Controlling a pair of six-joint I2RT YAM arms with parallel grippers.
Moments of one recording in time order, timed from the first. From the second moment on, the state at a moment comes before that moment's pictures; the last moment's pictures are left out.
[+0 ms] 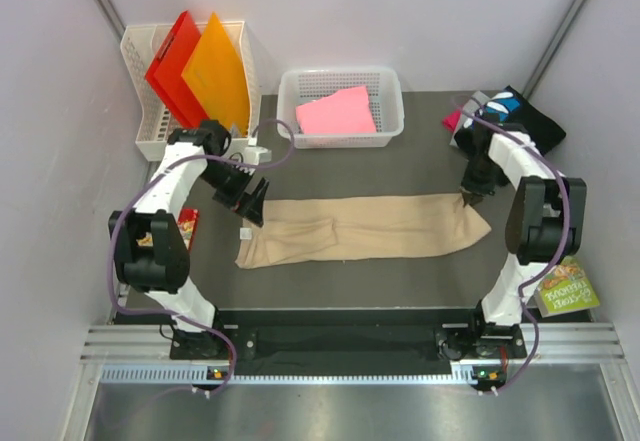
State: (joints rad) left arm -0.07 1.67 1.43 -1.25 0.51 0.55; right arm -0.06 1.84 1.41 -1.01 0.10 0.36
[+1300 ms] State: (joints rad) left arm 0.07 1.68 1.27 -1.16 0.43 0.61; right arm 0.63 2.12 1.85 -1.14 0.05 0.57
